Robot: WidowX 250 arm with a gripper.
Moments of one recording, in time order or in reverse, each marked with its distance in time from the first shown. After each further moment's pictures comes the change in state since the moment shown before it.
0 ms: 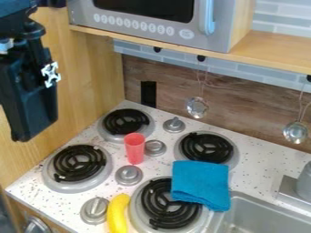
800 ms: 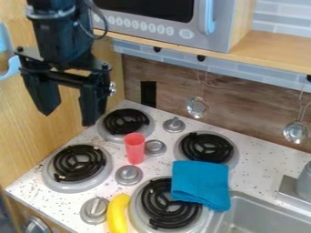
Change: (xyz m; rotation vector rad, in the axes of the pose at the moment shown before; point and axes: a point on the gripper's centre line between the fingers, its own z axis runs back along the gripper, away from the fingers) arm 0.093 0.049 -0.071 0.098 -0.021 0.142
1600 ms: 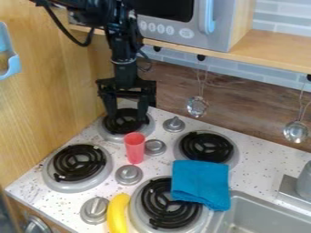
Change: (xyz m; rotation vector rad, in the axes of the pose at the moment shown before) arm 0.167 0.018 -0.137 -0.015 0.032 0.200
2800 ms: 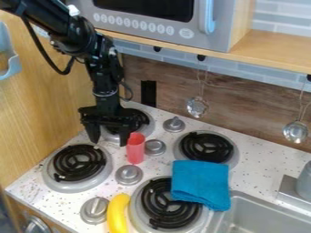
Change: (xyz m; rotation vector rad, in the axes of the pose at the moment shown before) arm -0.025 0.033 -0.041 0.028 -0.017 0.002
